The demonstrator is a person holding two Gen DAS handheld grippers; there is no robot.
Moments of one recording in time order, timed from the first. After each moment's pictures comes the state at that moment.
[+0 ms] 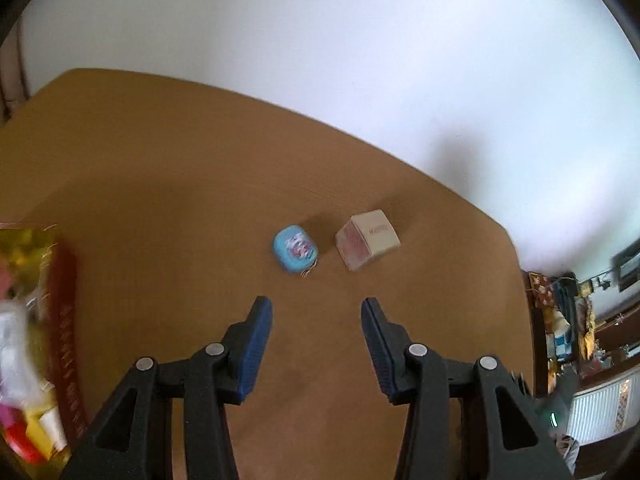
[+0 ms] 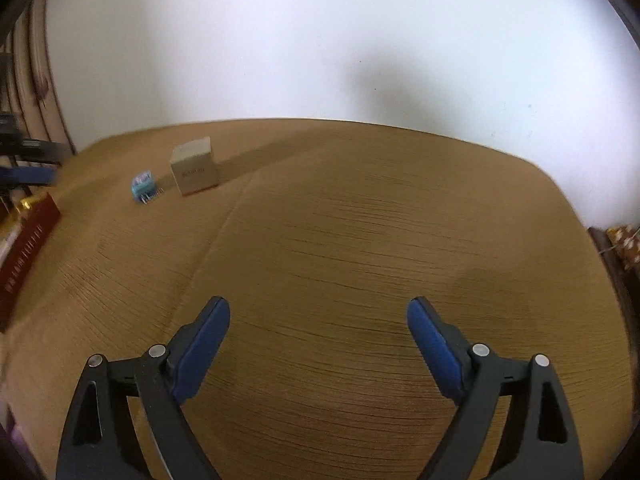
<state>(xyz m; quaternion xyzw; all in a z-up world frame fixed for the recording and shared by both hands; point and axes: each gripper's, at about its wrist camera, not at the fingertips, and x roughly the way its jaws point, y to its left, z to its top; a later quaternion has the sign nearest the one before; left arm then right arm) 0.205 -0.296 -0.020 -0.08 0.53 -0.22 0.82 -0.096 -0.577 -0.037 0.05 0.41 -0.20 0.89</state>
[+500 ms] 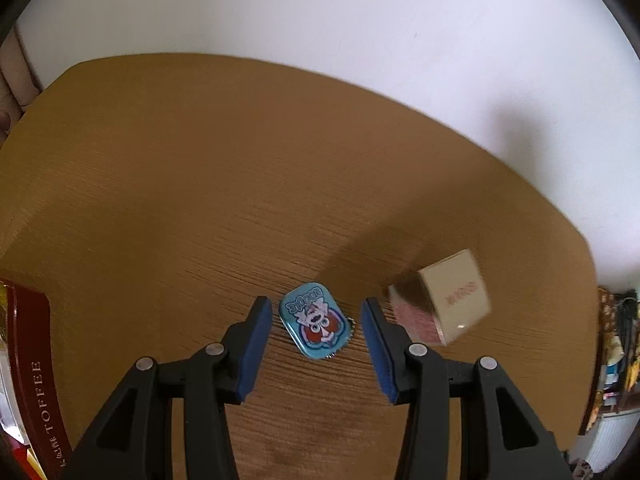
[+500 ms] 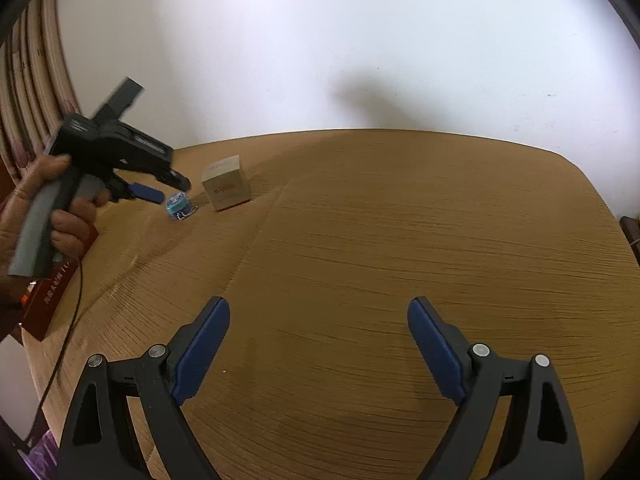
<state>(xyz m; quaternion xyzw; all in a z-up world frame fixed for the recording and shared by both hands) 0.277 -0.358 -0.087 -0.02 0.58 -0.12 0.80 -0.105 -0.558 -0.029 0.09 0.38 -0.15 0.91</state>
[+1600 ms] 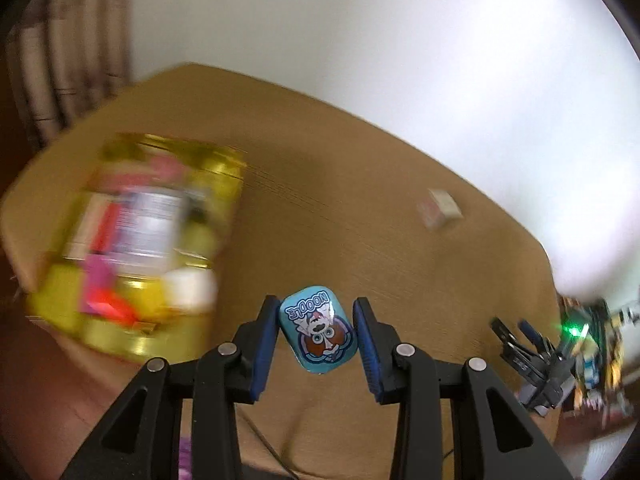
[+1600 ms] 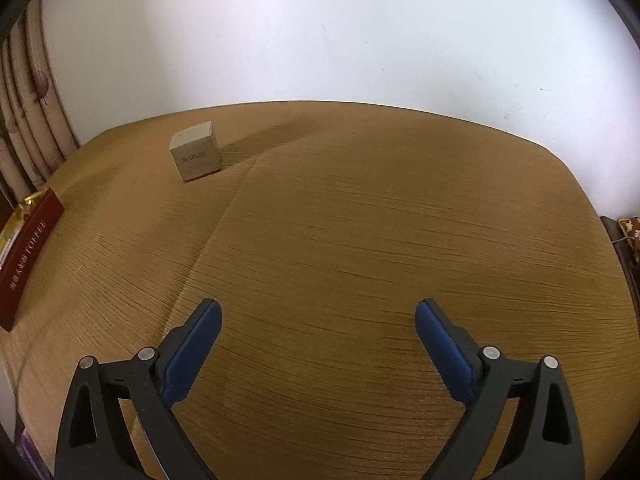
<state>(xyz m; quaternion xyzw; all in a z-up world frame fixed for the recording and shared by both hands) 0.076 -0.159 0.013 -0.10 0.48 -0.09 0.87 -0.075 -0.552 -0.051 0.06 0.44 -0.19 0.87</state>
